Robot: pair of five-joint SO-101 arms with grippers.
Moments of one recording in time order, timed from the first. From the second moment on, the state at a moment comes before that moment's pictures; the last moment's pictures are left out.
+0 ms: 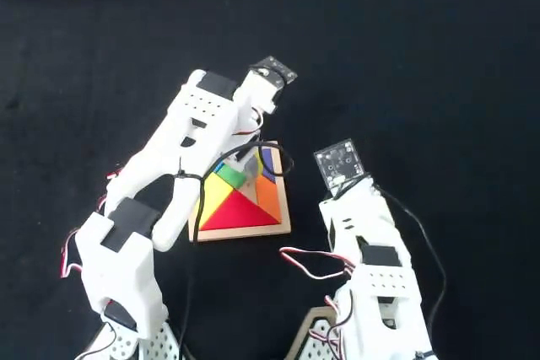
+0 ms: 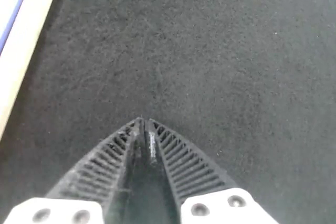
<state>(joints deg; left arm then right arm) 19.1 18.3 -4.1 79.8 -18.0 2.4 -60.8 96.2 18.3 27.0</state>
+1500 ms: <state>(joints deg) 6.9 -13.4 -20.5 94.4 -11.2 2.4 -60.8 96.2 18.3 27.7</state>
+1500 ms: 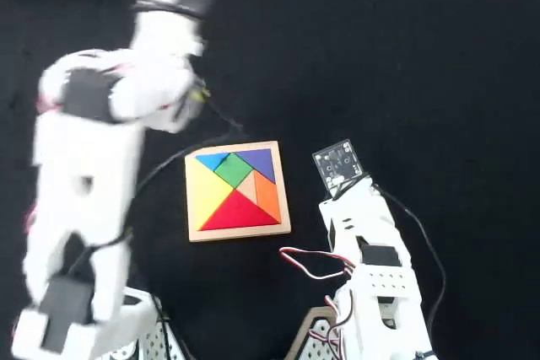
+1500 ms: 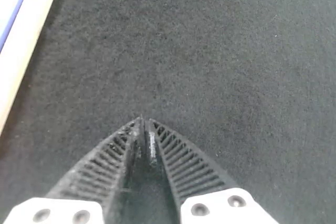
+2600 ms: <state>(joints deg) -11.8 -103.4 64.5 39.2 -1.0 0.1 -103.5 60.1 51.7 3.0</state>
